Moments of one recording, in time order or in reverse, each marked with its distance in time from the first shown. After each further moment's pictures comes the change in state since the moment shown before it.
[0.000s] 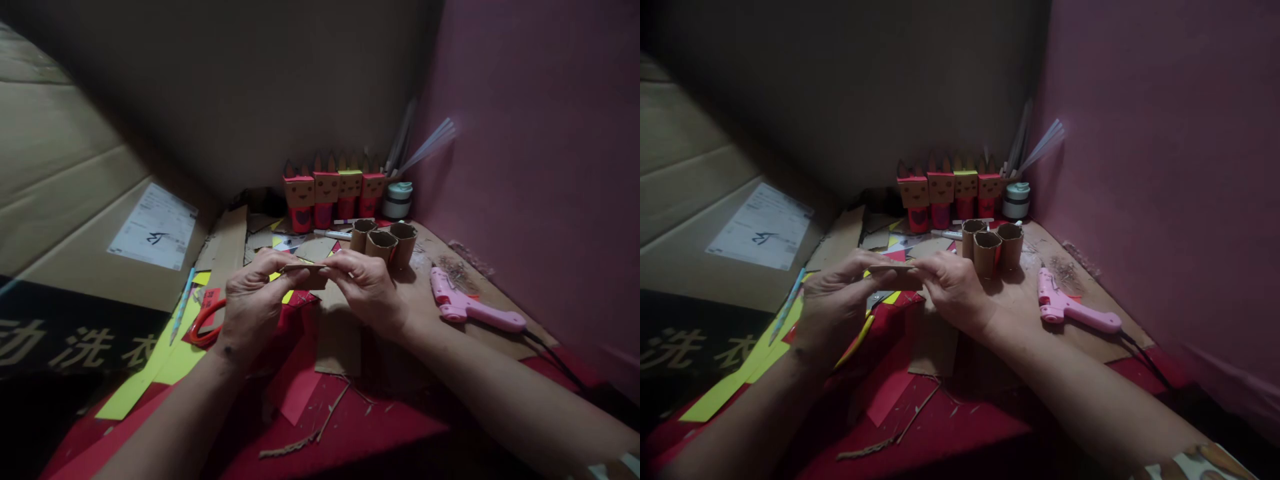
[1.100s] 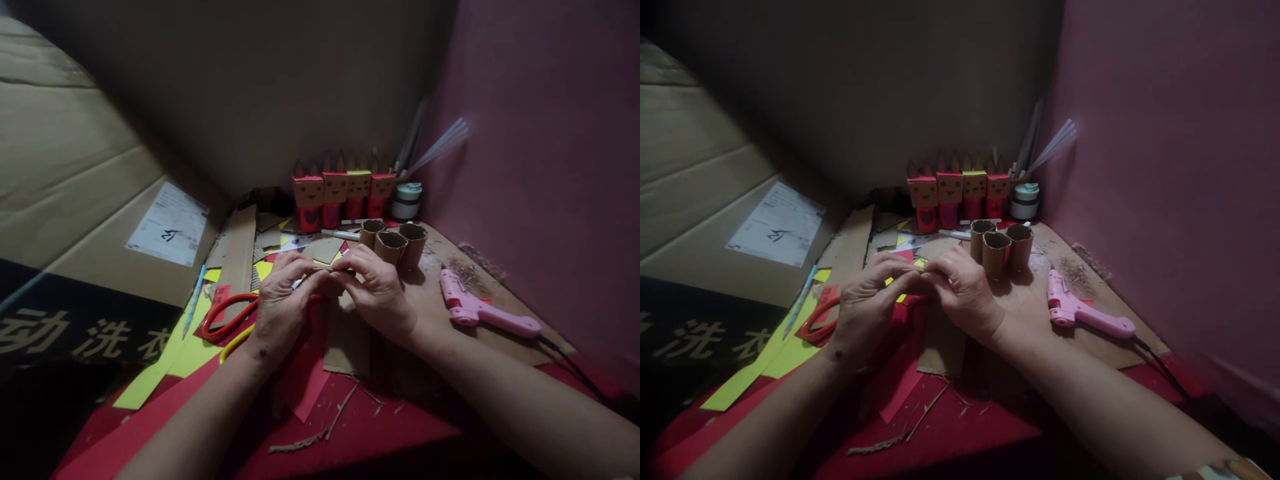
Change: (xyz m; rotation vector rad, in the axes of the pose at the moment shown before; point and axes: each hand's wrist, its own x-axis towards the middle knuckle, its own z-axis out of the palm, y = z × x) left_hand -0.005 -0.012 0.012 0.127 -0.013 0.158; right_hand -0.001 0.003 0.004 -0.011 0.043 -0.108
